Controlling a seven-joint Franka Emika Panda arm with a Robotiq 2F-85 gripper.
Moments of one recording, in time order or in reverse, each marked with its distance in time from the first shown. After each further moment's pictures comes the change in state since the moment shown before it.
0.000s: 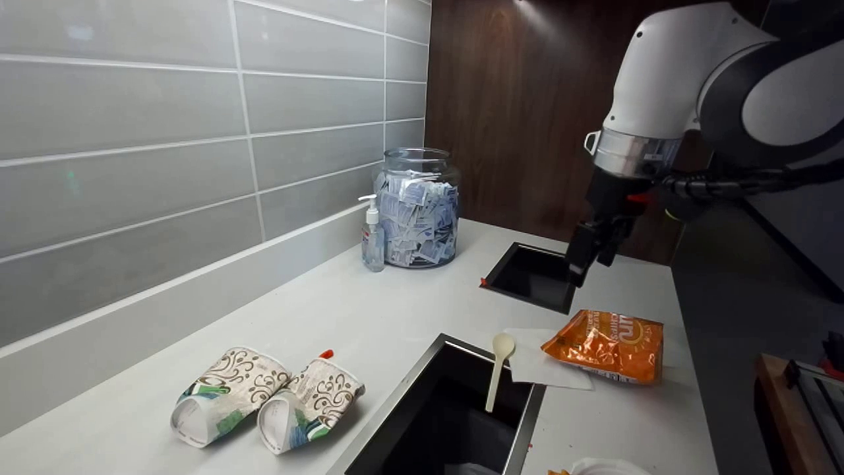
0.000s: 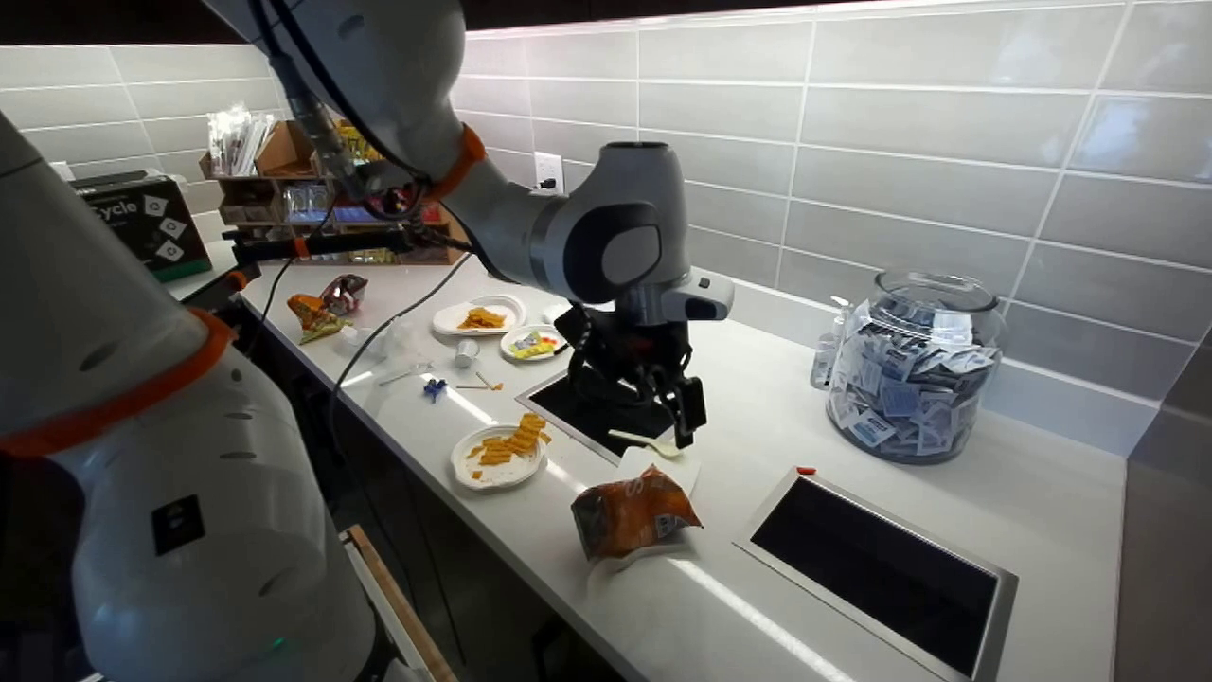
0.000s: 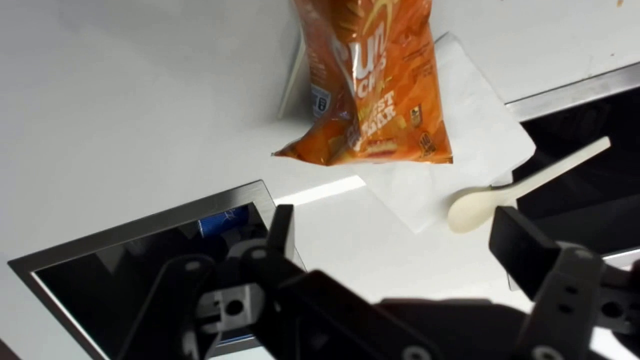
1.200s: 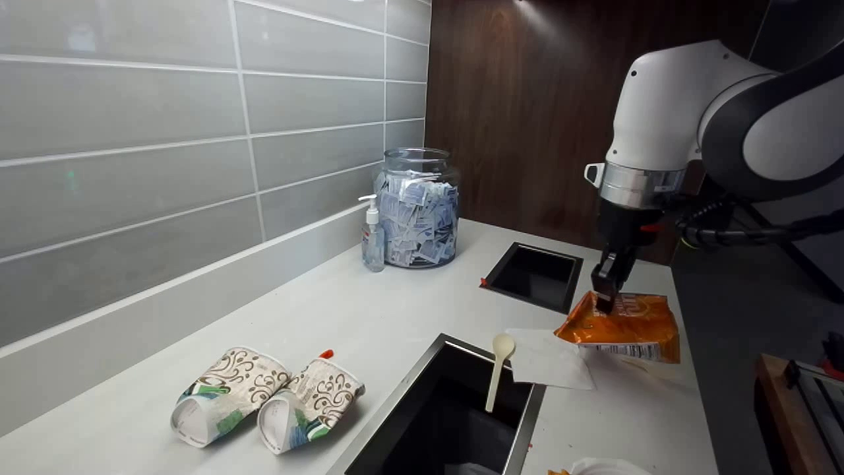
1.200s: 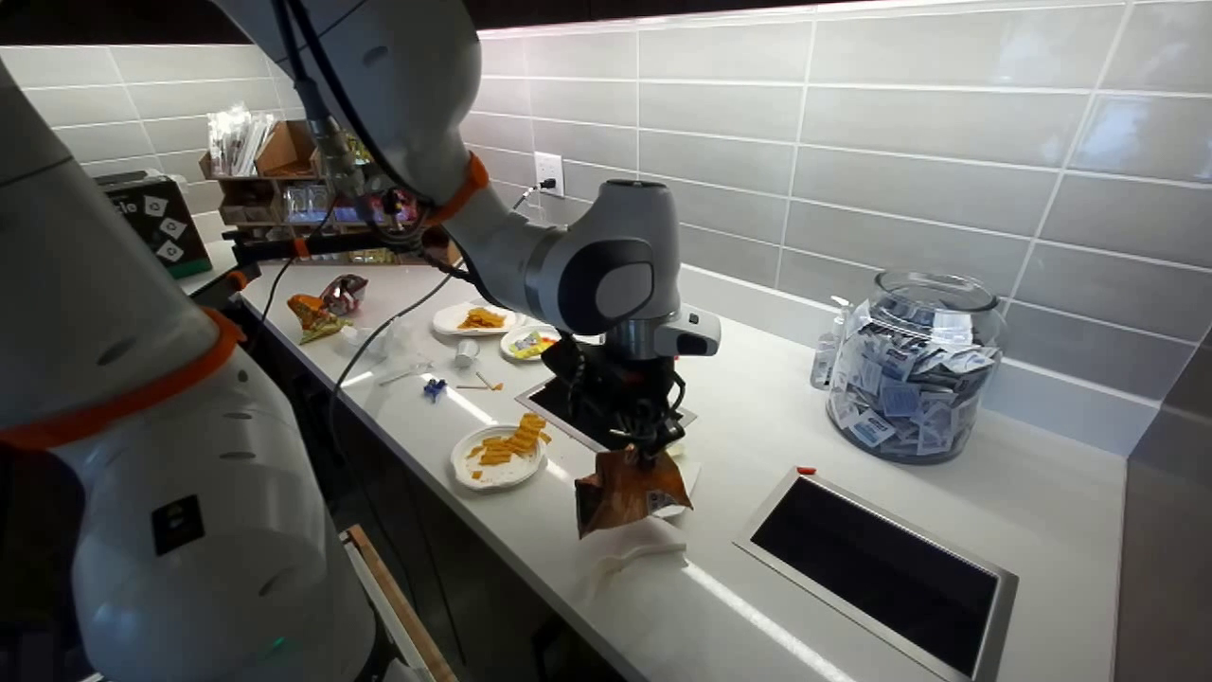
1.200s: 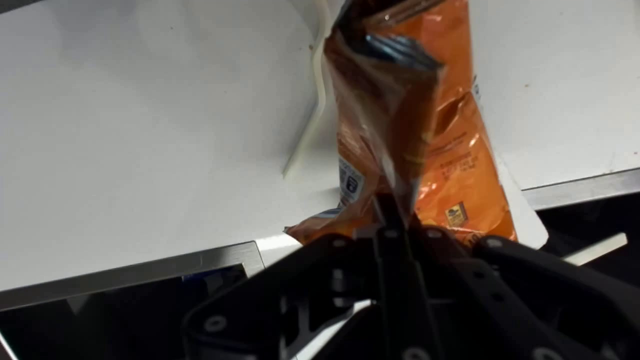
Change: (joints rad) arm 0.000 0.056 0.003 -0.046 0.003 0.010 -0.097
